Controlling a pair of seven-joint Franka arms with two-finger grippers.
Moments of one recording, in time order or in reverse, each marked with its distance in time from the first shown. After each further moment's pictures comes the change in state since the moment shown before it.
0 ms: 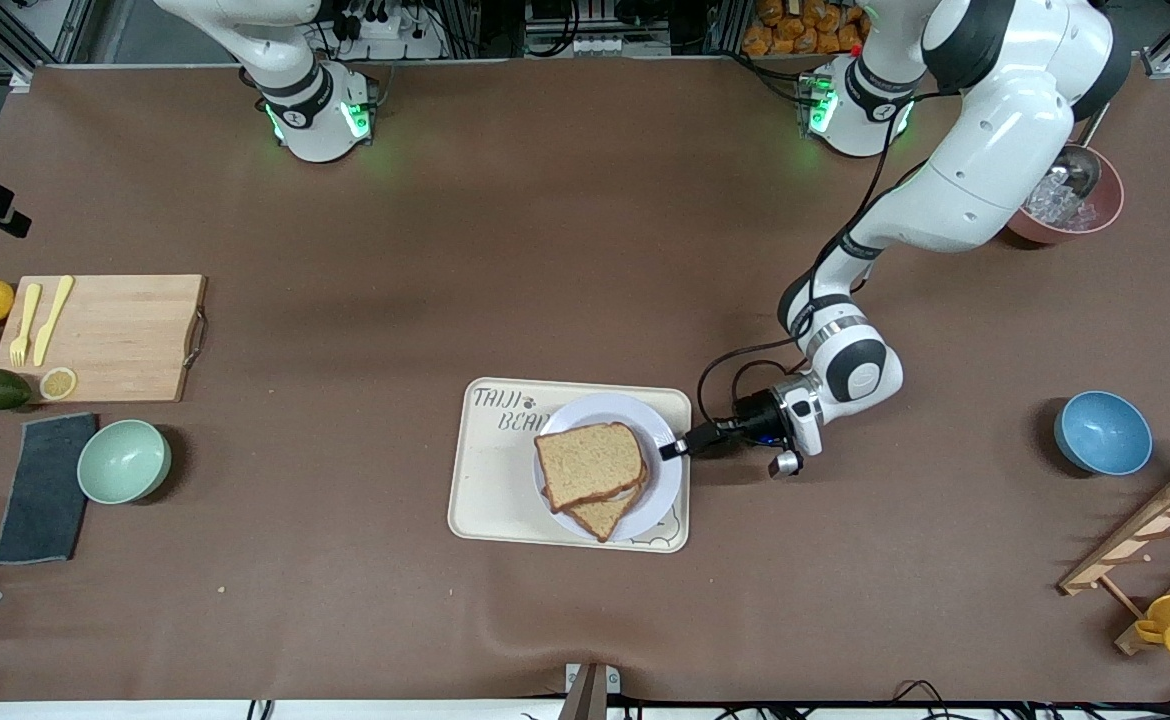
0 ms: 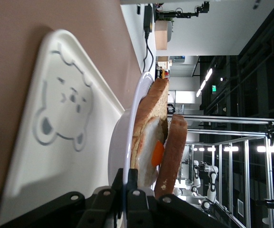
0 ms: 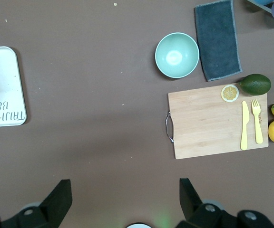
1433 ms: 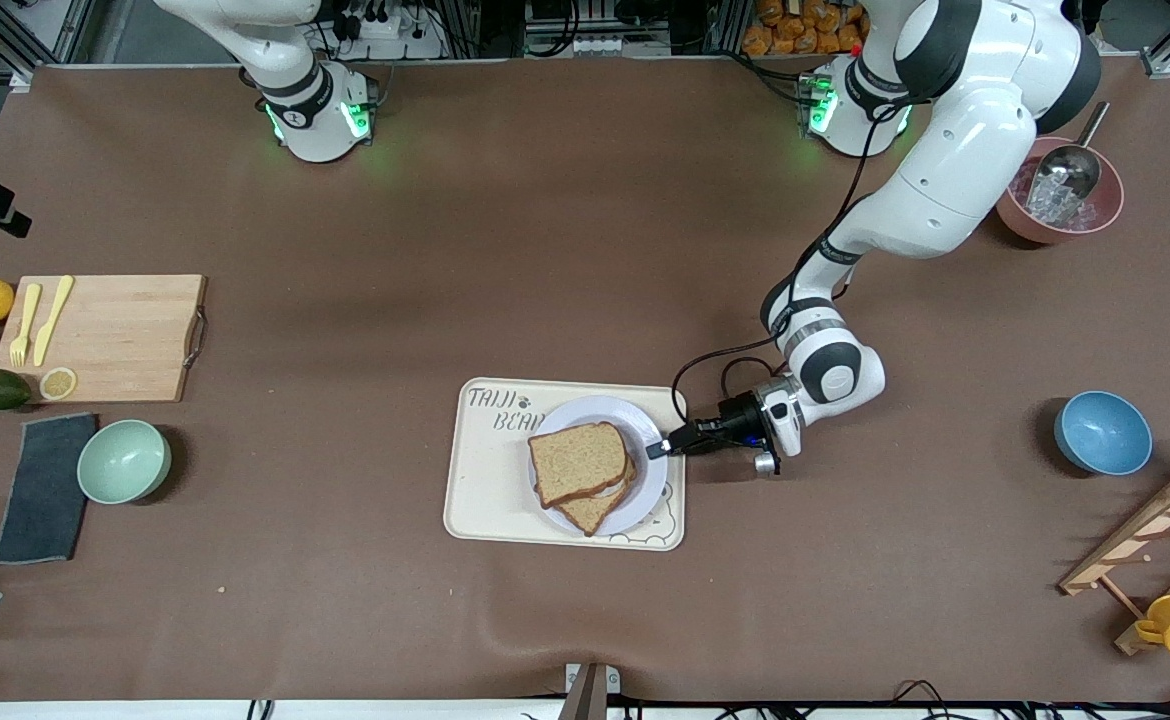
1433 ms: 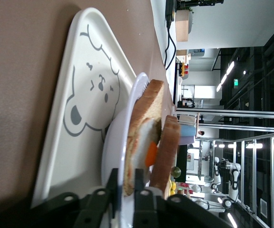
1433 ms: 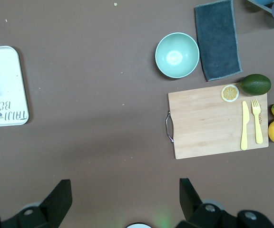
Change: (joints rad) left arm -0.098 0.014 0.047 0.035 0.002 0.070 -0.040; right arm 0.000 0.000 0.000 0.000 0.000 0.000 0.000
